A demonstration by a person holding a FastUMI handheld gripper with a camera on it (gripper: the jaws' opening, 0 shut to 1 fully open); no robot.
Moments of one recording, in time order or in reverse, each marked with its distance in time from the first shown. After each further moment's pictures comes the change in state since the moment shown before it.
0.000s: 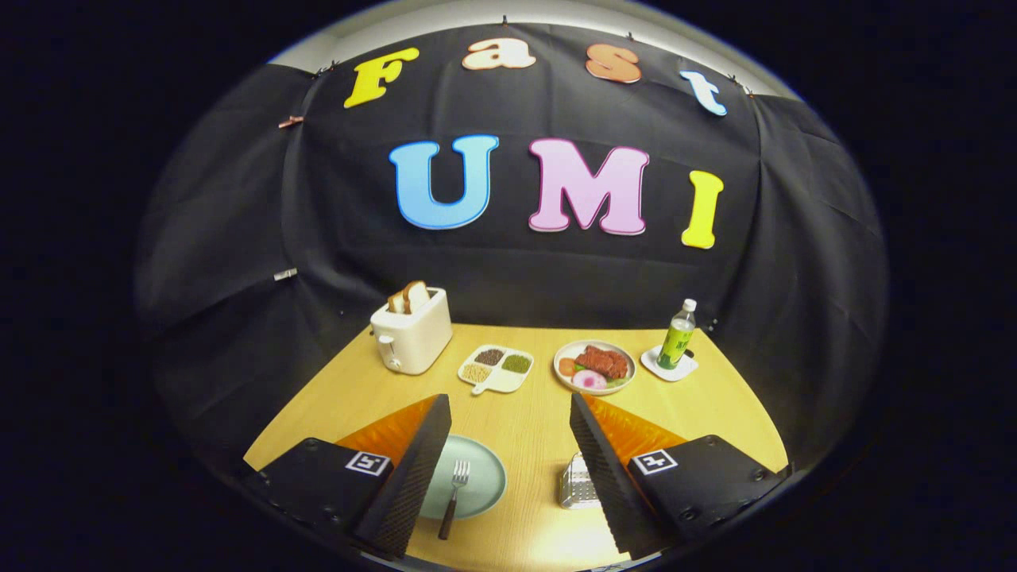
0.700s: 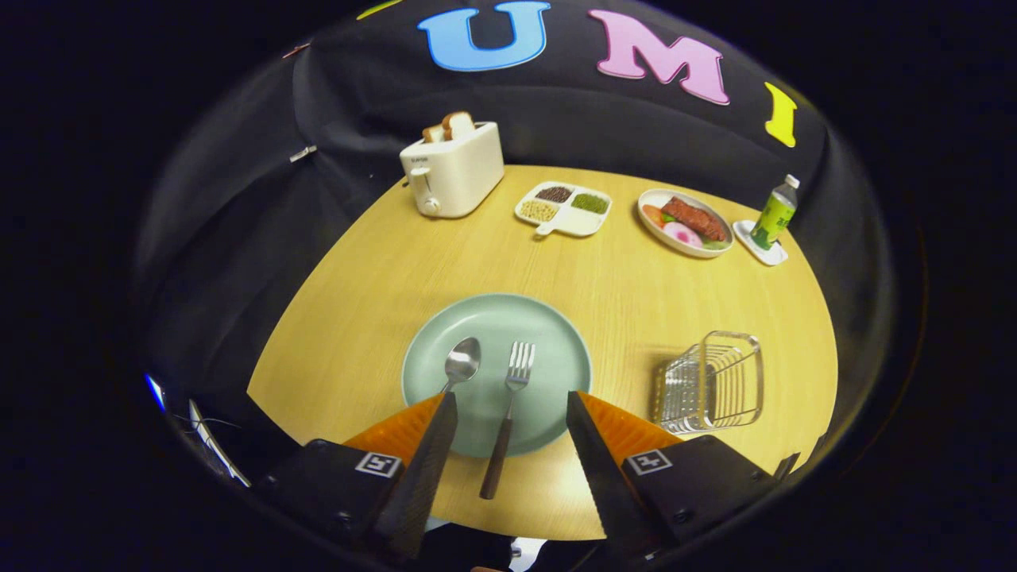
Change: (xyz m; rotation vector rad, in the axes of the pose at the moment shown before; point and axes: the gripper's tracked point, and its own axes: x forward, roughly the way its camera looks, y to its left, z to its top) arm 0.056 0.075 -0.176 -0.021 0.546 0.186
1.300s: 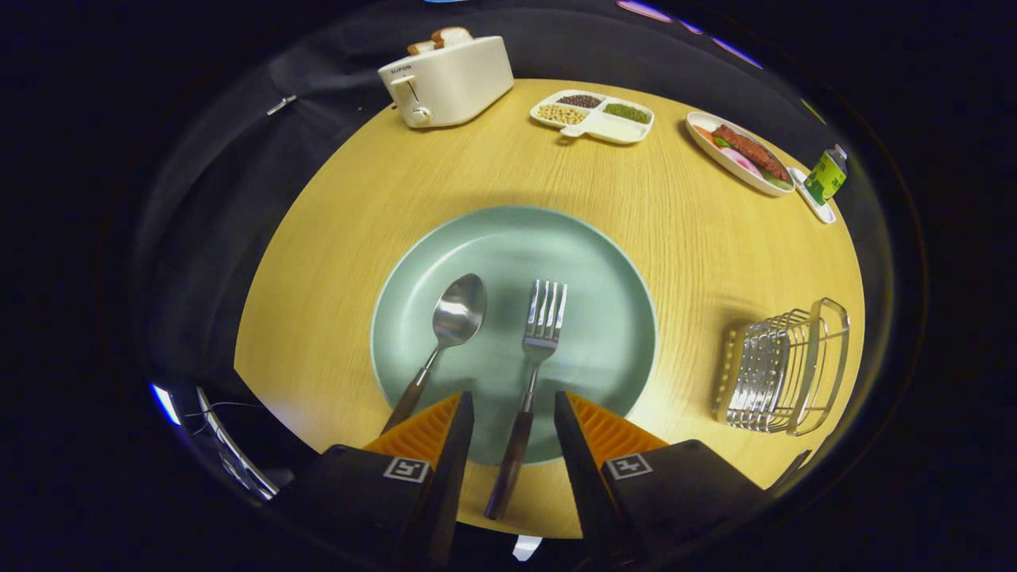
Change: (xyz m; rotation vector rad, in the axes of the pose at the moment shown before) arm 0.065 0.003 -0.045 0.033 0.299 0.022
